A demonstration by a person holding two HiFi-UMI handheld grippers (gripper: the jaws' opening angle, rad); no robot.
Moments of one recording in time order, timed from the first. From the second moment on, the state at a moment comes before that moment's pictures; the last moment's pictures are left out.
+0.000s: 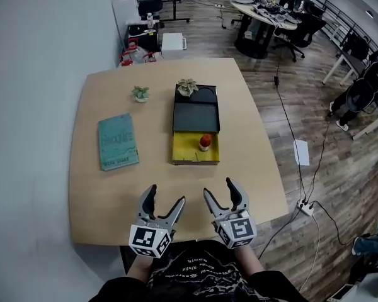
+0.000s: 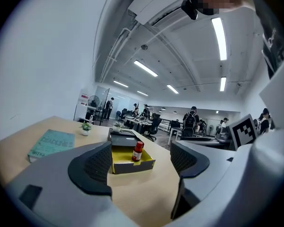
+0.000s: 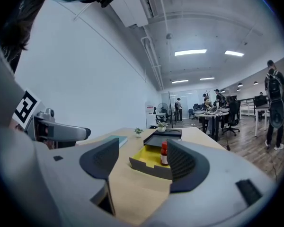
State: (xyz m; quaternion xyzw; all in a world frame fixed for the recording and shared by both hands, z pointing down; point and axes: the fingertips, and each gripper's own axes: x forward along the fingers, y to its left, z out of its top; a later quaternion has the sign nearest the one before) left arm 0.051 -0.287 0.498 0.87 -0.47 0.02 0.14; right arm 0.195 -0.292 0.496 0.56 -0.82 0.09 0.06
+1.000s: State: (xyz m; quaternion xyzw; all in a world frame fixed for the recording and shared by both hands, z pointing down) left arm 0.041 -0.310 0.498 0.88 -0.46 0.03 0.14; right arm 0.200 -0.412 0.500 0.56 -0.82 0.09 0.09
